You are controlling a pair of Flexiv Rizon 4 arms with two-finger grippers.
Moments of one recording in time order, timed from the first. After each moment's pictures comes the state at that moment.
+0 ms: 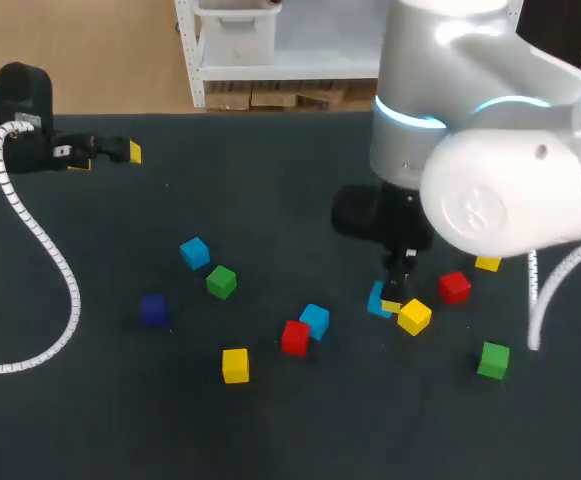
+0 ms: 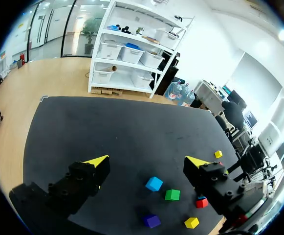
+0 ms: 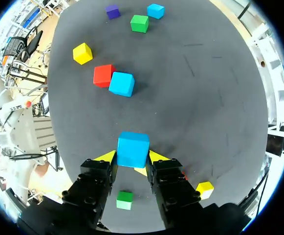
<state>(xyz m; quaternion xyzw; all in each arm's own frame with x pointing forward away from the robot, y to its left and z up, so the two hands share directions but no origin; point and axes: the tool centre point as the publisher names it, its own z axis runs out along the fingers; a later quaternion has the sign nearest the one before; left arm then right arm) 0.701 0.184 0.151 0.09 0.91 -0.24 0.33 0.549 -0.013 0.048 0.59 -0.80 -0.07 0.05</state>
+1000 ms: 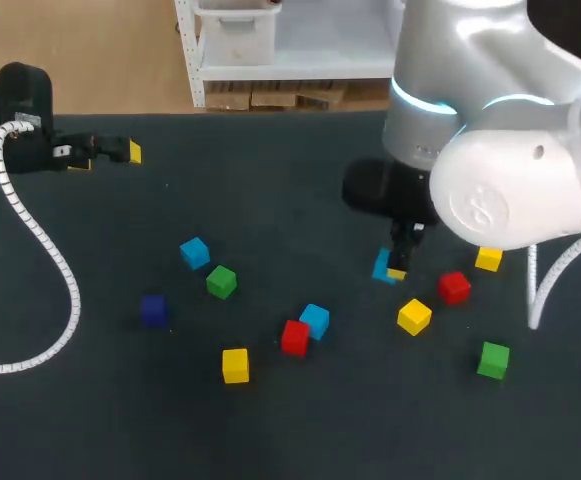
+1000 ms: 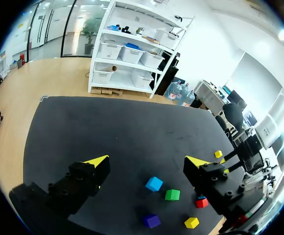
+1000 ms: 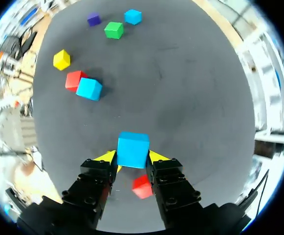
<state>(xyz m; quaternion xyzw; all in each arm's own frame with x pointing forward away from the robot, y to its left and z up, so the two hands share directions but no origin) 0.701 0.184 0.151 0.09 0.91 -0.24 0.33 0.609 -0.028 0.046 0.62 -0.78 -0.03 -0.01</state>
